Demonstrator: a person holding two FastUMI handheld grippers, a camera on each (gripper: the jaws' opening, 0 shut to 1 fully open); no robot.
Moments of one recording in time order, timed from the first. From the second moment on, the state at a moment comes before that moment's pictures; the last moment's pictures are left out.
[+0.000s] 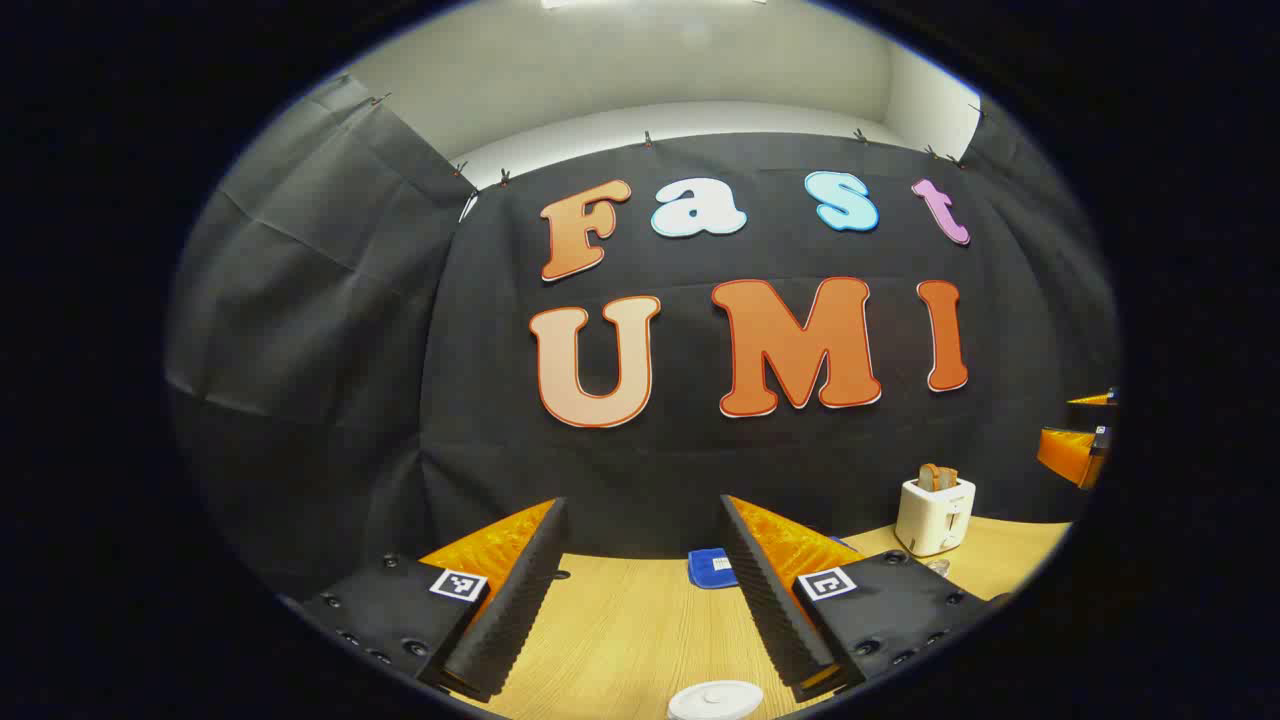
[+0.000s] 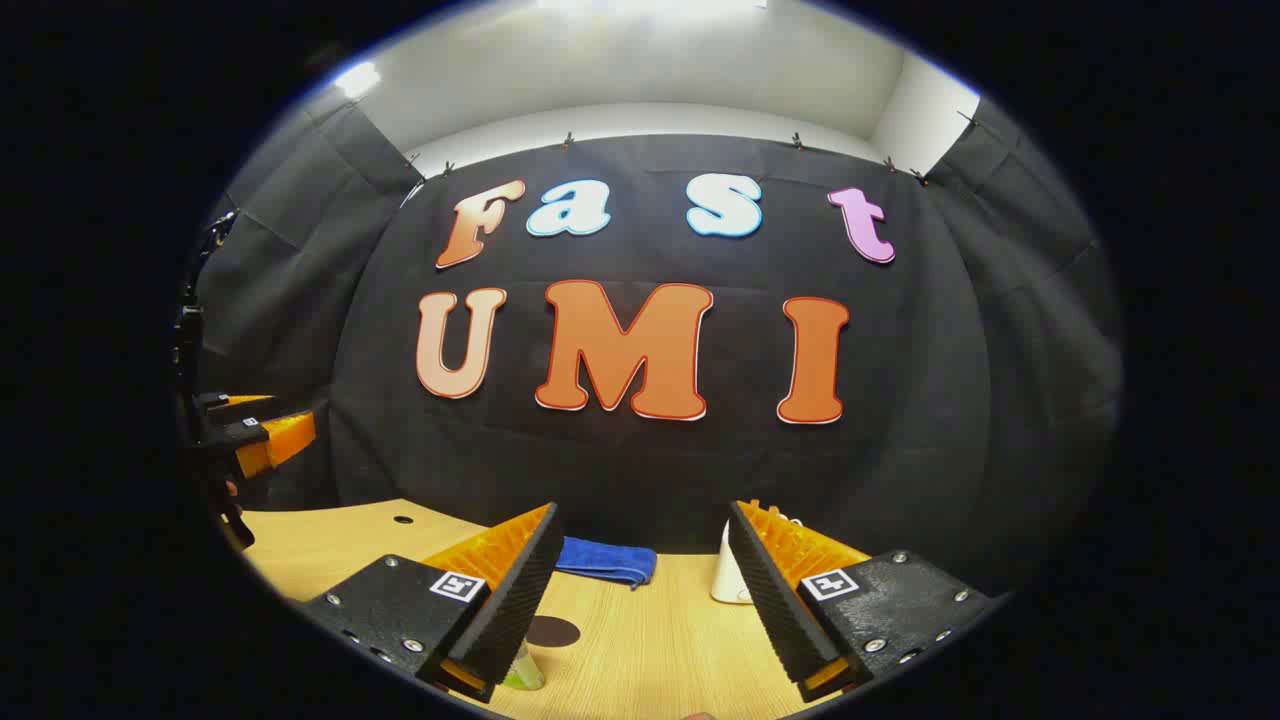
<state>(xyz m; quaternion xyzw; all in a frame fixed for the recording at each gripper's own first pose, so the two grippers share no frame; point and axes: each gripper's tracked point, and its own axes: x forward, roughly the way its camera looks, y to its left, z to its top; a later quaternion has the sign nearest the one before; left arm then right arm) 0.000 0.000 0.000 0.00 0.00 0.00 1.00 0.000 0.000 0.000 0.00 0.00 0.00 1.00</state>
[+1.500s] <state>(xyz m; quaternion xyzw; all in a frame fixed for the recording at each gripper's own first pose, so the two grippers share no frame) 0.000 -0.030 -0.030 -0.02 0.03 -0.06 1.00 -0.003 0.015 -0.041 -0.01 0.04 0.04 1.00</state>
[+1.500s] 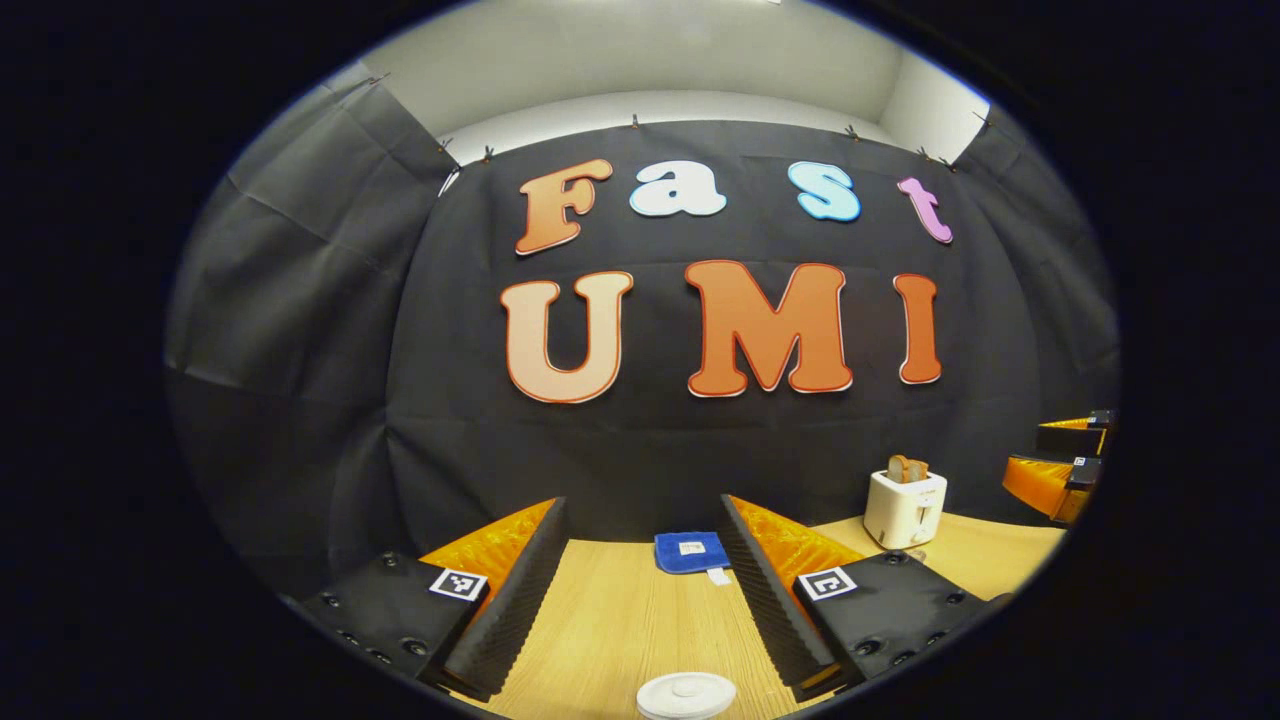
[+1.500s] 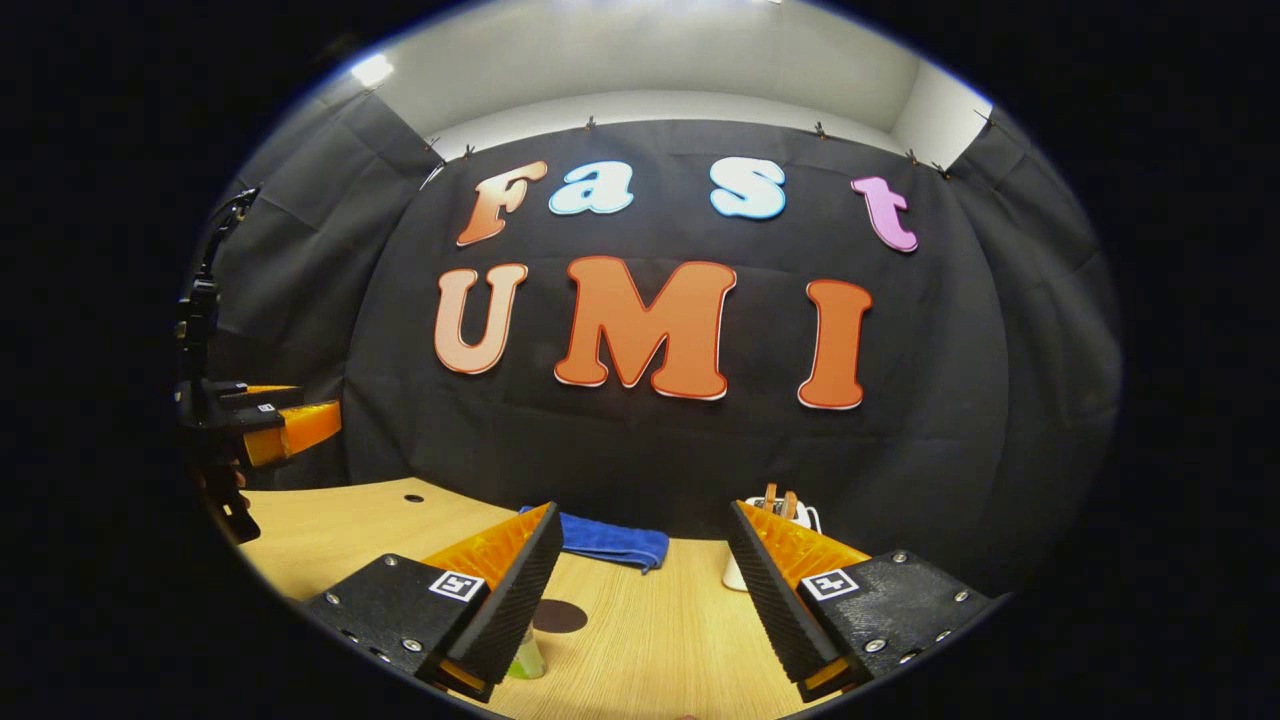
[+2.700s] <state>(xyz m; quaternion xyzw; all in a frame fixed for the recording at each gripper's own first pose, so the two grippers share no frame) -0.037 -0.073 -0.220 0.01 0.25 -0.15 0.96 -0.030 0.058 -0.165 -0.02 0.16 0.12 0.98</state>
